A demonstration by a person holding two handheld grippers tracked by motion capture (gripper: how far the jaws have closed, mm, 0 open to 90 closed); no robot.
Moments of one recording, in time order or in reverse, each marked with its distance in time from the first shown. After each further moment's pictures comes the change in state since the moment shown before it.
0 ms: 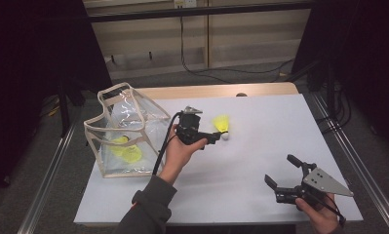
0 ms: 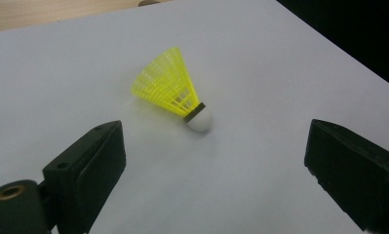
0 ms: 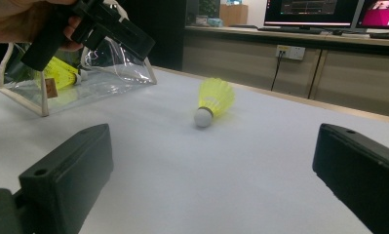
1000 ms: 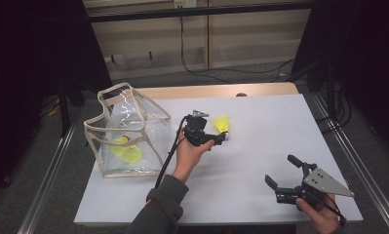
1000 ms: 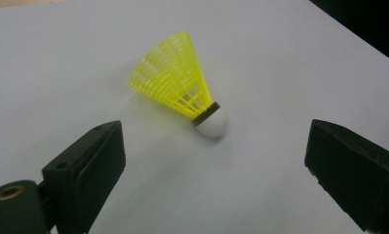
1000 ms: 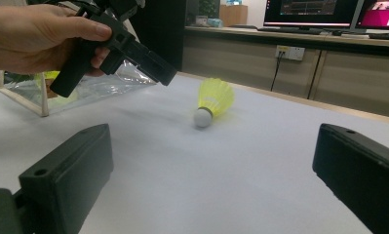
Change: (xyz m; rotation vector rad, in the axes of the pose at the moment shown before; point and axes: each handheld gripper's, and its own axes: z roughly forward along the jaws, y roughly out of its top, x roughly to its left) left arm 0.002 -0.011 0.038 0.000 0.046 -0.023; right arm 0.000 0.000 -0.001 0.001 -0.003 0.000
